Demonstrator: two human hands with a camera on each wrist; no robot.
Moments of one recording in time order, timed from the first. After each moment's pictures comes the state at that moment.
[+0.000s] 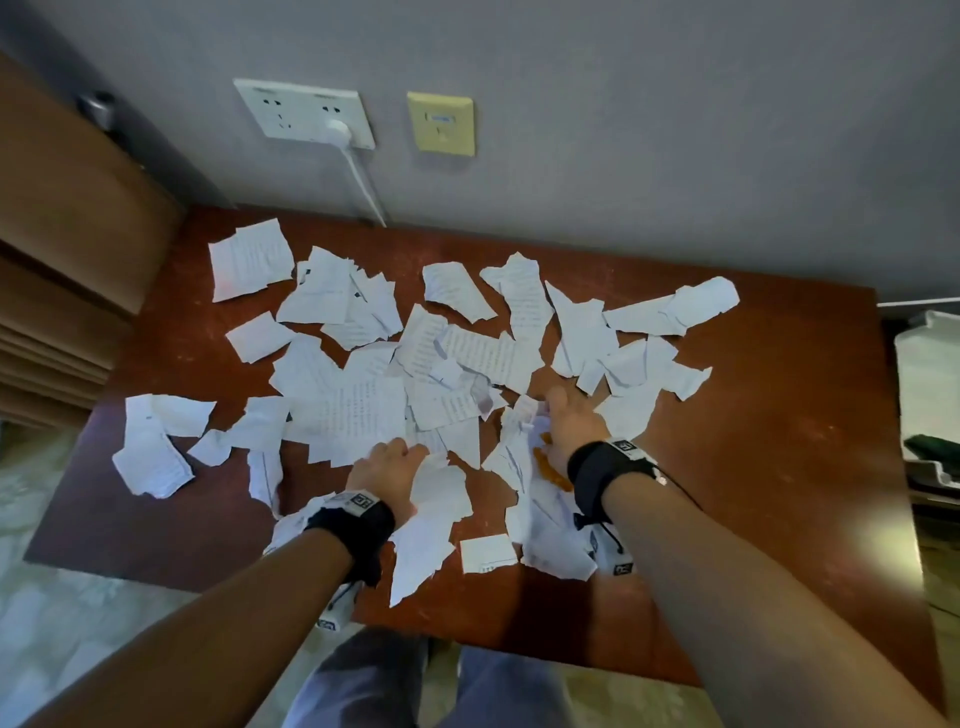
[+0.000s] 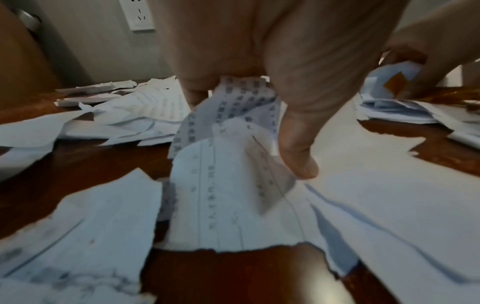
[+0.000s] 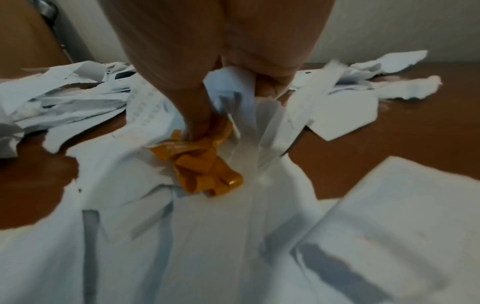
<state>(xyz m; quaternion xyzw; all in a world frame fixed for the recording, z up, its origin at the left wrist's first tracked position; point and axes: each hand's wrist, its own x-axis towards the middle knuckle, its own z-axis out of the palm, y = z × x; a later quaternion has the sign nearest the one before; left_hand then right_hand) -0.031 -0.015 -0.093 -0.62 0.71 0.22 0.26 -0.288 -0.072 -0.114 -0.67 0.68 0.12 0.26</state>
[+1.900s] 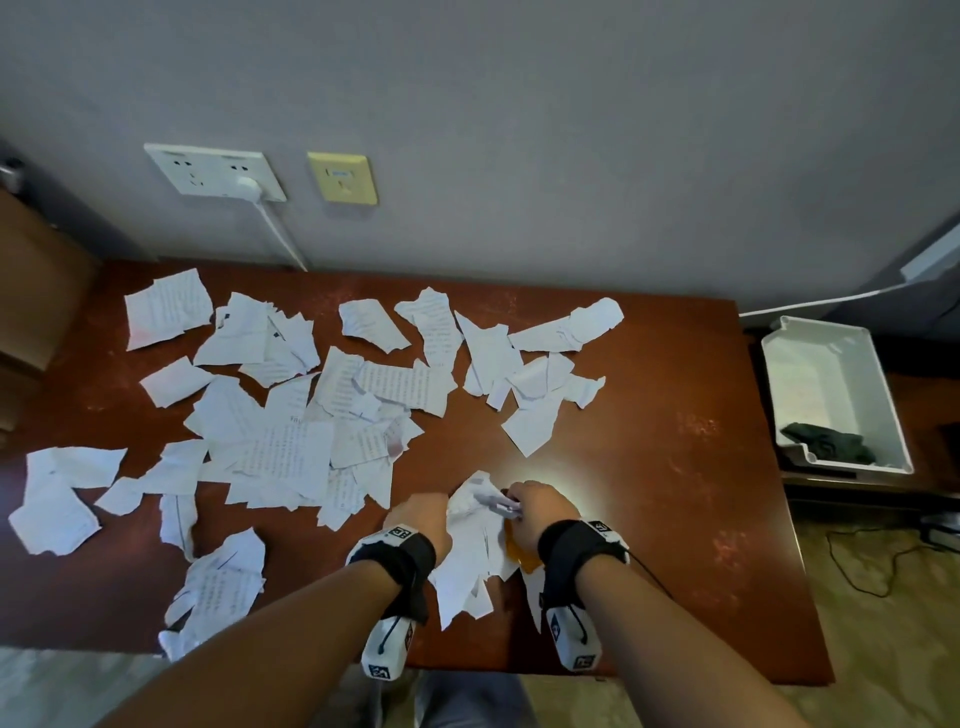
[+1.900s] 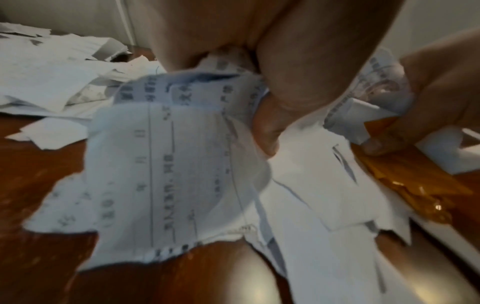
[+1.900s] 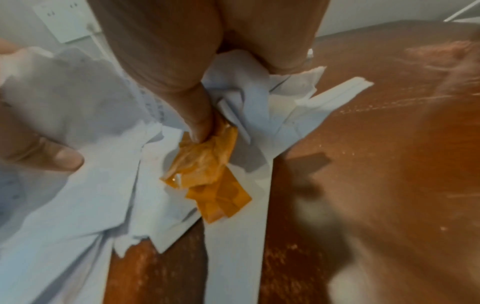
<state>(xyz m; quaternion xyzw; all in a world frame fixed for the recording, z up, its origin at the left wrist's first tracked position) -0.182 0.013 -0.087 -0.64 0.66 0.32 0.23 -0.354 0.017 -0.080 -0.61 0.67 0.15 0.39</state>
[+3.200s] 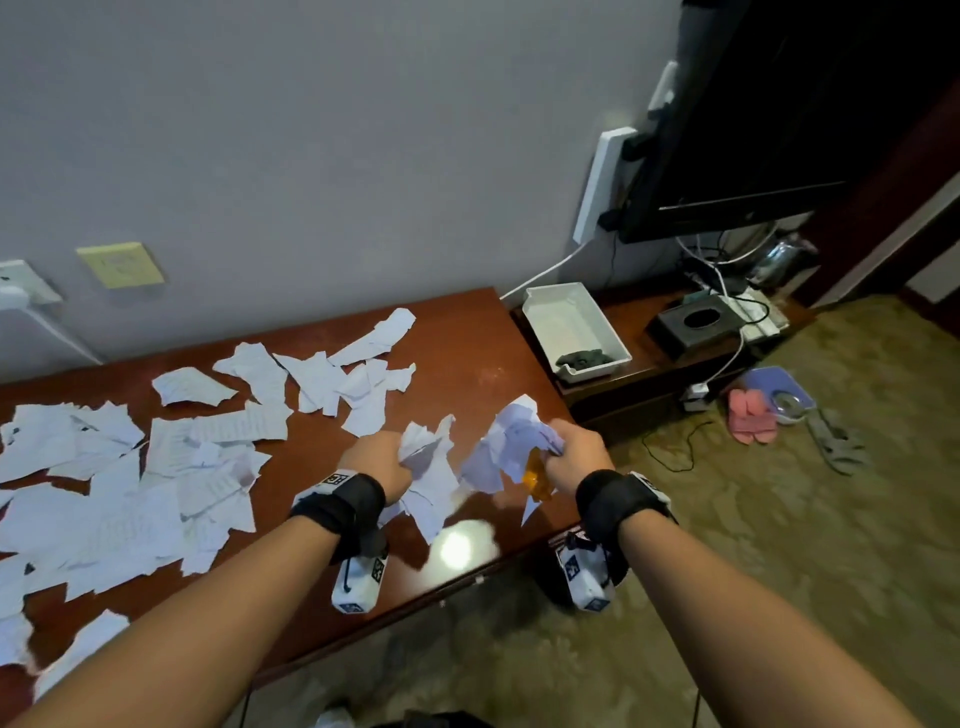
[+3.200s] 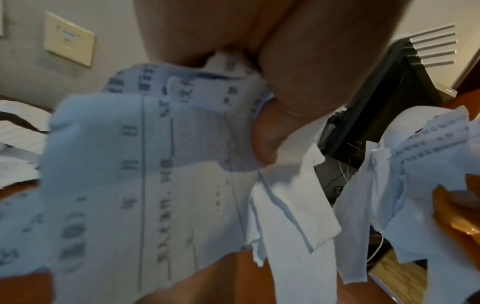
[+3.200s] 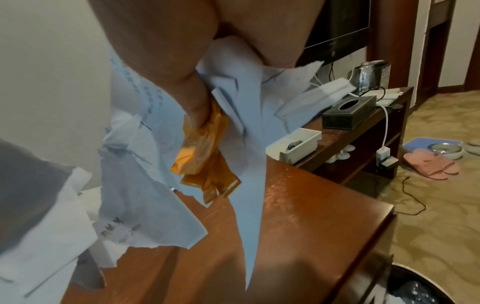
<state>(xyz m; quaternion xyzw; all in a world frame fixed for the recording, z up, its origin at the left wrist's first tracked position) -0.283 0.072 0.048 -0.51 0.81 0.28 0.09 -0.513 0.212 0.062 -0.38 0.86 -0.21 0.26</state>
